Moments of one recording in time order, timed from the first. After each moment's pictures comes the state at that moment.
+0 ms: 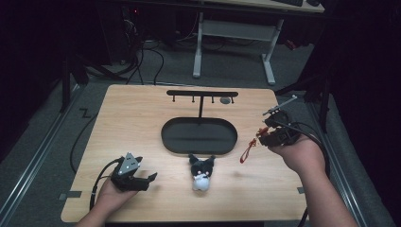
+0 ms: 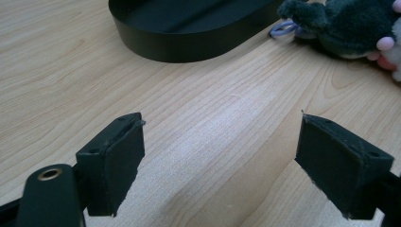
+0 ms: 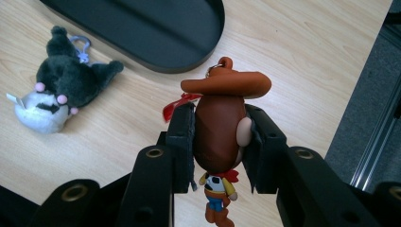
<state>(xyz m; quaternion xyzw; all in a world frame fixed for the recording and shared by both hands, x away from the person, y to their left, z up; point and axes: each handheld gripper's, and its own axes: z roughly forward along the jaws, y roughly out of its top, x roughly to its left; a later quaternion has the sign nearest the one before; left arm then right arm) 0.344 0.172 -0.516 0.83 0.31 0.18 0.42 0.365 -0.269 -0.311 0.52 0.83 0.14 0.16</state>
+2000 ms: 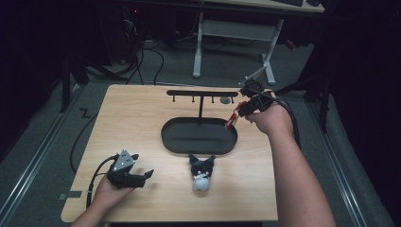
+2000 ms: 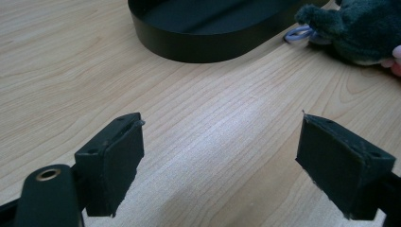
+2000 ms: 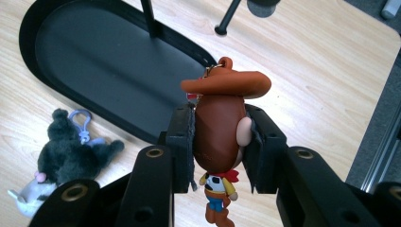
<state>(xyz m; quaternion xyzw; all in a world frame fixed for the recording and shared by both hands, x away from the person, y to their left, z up) 0.353 0.185 -0.516 0.82 0.33 0.17 0.43 0.459 -0.224 -0.301 0.52 0.83 0.14 0.16</state>
